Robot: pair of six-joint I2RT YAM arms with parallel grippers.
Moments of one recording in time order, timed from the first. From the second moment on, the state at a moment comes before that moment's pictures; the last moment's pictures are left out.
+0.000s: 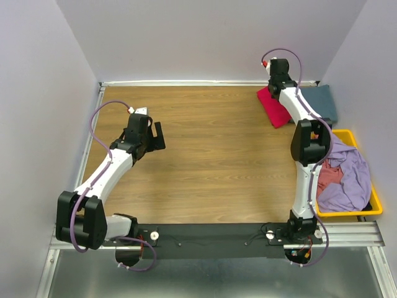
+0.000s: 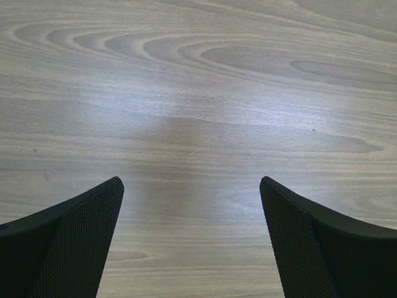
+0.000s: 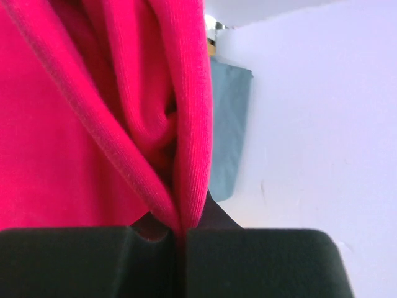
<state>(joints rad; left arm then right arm) -0.24 1.27 0.87 -0.38 -0.12 -0.36 0.12 2.25 1.99 -0.38 0.64 -0.64</state>
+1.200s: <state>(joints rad) -0.24 1.37 0.89 -0.36 -0.07 -0.36 -0.13 2.45 2.12 -0.34 0.66 -0.52</state>
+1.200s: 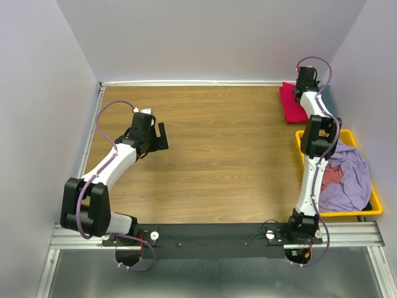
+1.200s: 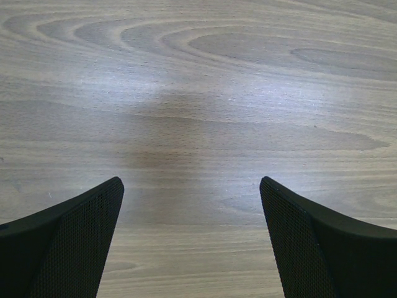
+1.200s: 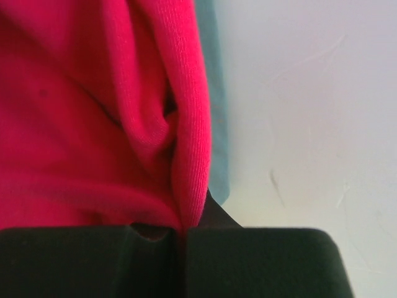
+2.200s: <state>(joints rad) -0.24 1.39 0.90 -0.36 -0.06 -0.39 -0.17 2.52 2.14 -0.13 0.88 -0.55</state>
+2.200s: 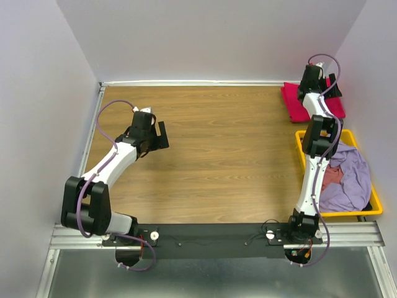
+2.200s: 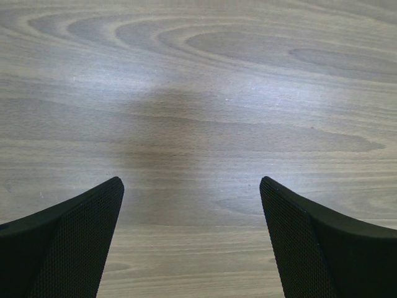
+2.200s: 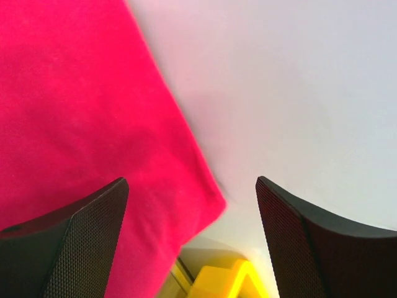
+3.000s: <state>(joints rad) -0.24 0.76 1.05 -0.43 -0.39 -0.41 -0.06 1.19 1.49 -0.31 0.45 0.07</state>
